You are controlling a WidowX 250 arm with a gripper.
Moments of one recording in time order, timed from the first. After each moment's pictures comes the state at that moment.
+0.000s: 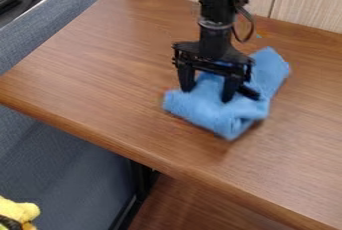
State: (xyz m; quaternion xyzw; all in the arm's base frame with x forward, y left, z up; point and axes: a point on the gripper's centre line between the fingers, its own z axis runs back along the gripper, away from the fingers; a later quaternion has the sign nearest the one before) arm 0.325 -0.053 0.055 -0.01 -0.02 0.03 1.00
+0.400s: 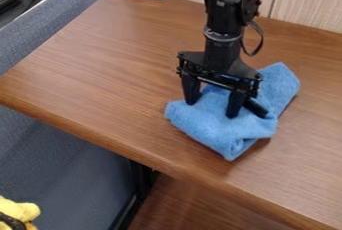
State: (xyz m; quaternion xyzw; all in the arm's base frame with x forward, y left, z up) arm 0.309 -0.063 0.054 -0.01 -0.02 0.00 1.00
